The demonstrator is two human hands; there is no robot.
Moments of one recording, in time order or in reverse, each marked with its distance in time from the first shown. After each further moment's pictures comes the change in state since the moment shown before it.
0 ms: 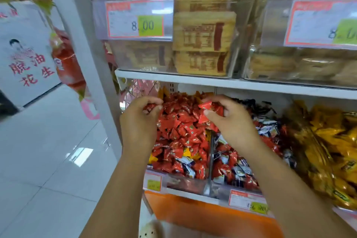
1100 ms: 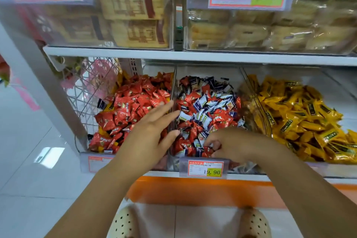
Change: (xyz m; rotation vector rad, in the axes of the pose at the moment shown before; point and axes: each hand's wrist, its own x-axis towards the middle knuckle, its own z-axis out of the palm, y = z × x) left_hand -0.074 0.006 0.031 0.289 -0.758 0.515; right_hand -0.064 0.038 -0.075 -0.741 -0.723 0.447
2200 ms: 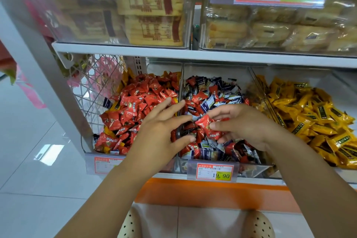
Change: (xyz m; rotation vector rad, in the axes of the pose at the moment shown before) left_hand 0.005 -0.005 0.006 -0.047 0.102 0.064; right_hand 0.006 -0.009 -0.020 0.944 0.261 -0.127
